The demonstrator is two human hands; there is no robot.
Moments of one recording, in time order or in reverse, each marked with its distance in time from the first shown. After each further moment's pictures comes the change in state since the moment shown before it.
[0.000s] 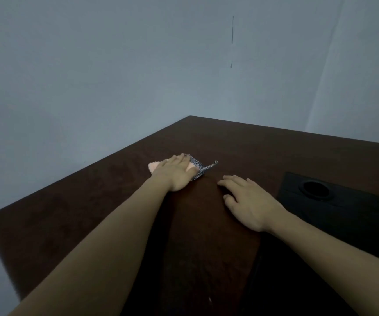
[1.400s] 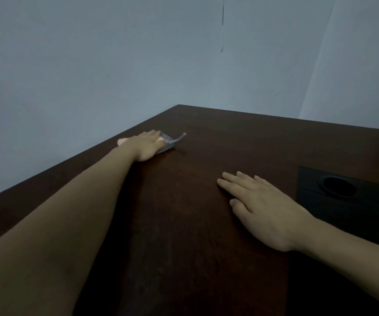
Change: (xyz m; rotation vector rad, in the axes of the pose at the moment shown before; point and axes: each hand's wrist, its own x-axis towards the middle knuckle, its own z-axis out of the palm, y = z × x) left_hand 0.110 -0.095 -0.013 -0.007 0.009 -0.020; right_hand 0.004 0.002 0.001 -0.074 -0.072 0.023
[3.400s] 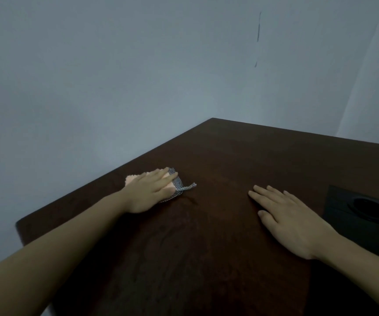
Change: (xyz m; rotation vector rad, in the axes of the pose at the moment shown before) left_hand -0.176 -0.040 0.005 0.012 -0.073 0.128; right_hand 0.001 0.001 0.001 -0.010 -0.012 0.001
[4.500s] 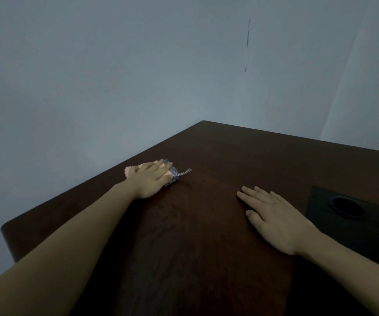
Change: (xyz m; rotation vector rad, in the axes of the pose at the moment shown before) left_hand 0.055 0.004 -0.003 0.054 0.057 -0.193; right_hand 0.001 0.001 0.001 0.007 0.017 -0.003
